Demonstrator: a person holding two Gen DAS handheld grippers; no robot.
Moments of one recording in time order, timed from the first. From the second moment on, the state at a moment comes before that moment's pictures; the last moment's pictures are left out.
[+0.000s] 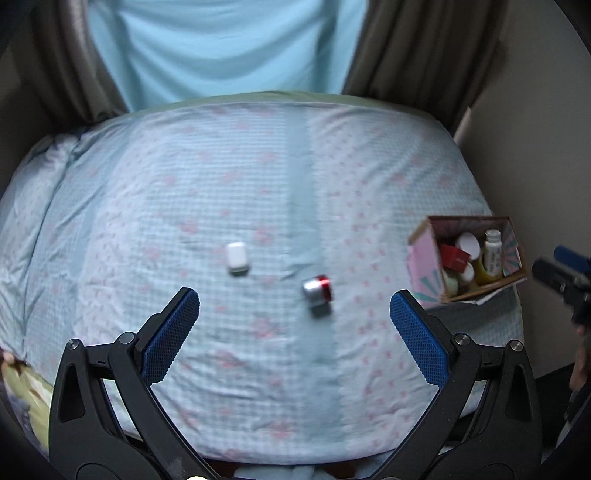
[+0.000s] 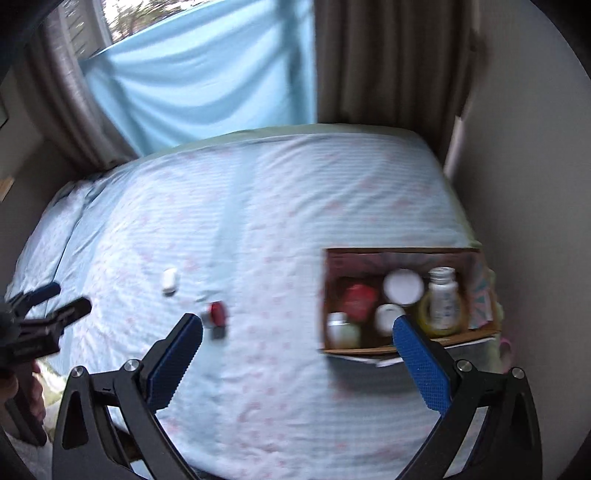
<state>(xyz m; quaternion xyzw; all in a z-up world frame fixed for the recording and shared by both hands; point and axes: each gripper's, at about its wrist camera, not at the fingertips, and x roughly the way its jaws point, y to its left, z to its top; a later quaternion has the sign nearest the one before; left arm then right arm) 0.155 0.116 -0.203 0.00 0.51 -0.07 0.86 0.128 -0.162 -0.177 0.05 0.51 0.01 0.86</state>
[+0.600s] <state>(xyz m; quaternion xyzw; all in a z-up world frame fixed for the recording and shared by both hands) 0.234 0.217 -0.299 -0.01 0.56 -0.09 0.82 0.175 -0.009 -0.268 0.04 0.54 0.00 0.84</state>
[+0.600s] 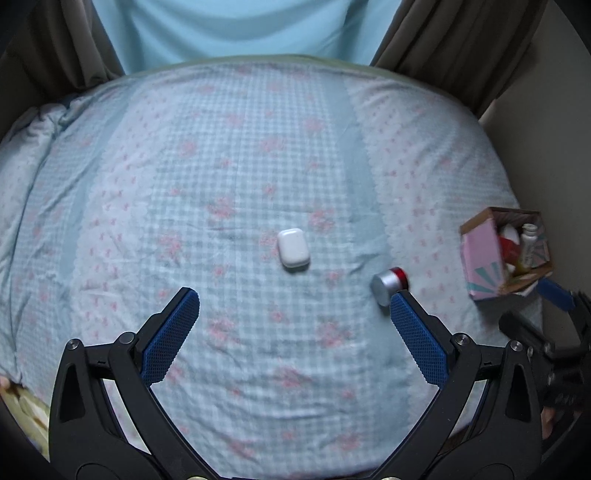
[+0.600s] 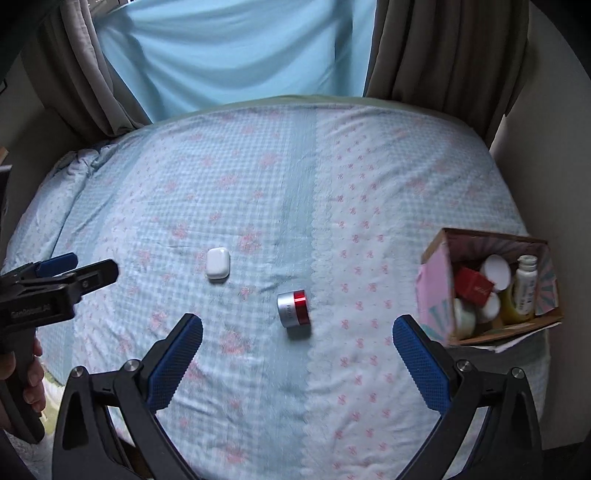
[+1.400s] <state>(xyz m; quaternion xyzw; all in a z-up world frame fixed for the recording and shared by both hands) 0.305 0.175 -0.513 -0.03 0.54 -0.02 0.84 0.216 0.003 -0.468 -0.03 0.55 0.05 0.83</state>
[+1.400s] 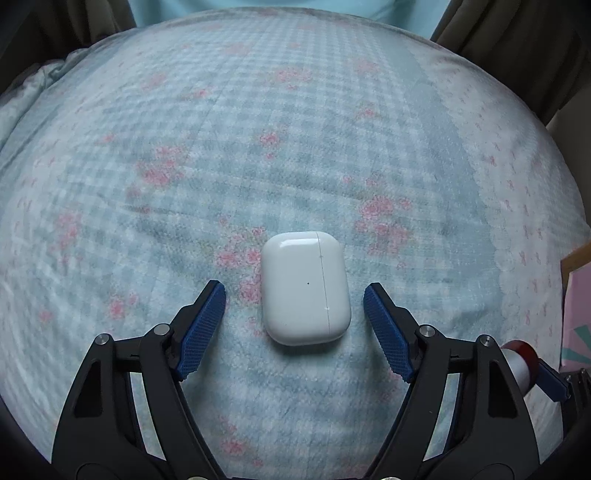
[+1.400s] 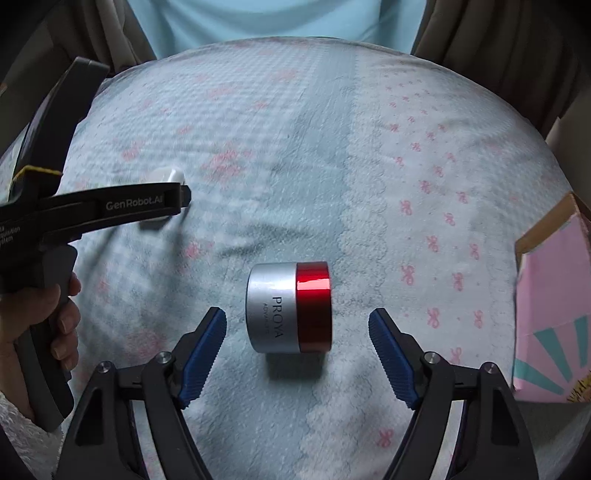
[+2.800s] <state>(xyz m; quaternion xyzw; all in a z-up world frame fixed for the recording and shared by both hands) 0.243 0.179 -0.348 -0.02 0.49 -0.13 0.86 0.185 -0.001 -0.332 0.04 0.51 0.00 0.86</state>
